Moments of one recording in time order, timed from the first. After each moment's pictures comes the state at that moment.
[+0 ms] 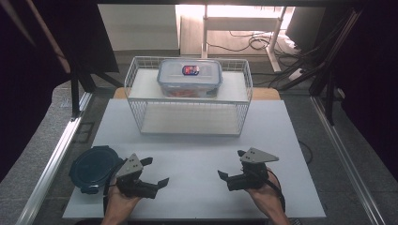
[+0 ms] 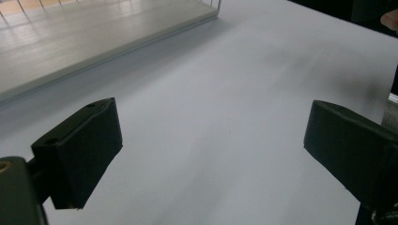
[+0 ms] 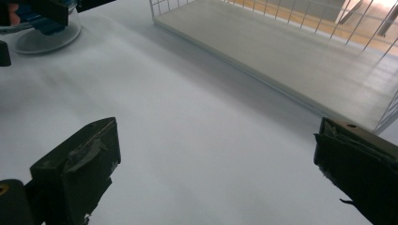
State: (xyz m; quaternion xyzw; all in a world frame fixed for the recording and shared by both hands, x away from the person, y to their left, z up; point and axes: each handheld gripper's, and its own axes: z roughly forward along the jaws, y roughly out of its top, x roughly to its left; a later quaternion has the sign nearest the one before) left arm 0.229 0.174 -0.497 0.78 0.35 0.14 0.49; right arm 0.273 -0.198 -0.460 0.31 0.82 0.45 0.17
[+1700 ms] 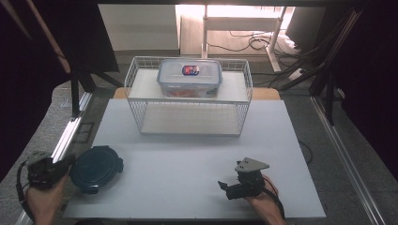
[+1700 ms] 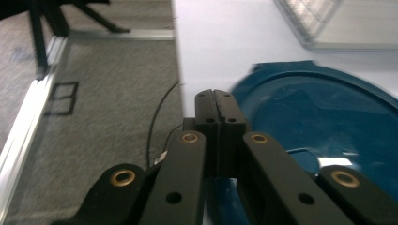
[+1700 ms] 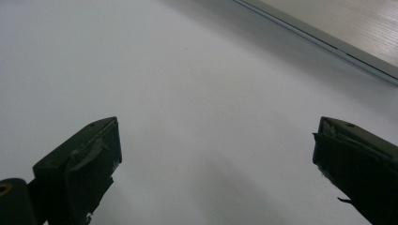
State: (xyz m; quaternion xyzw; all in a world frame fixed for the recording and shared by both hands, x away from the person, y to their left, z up) left arm 0.218 0.397 -0.505 0.62 0.64 0.26 0.37; right arm 0.269 -0.197 -0.497 0.31 0.85 0.39 0.17
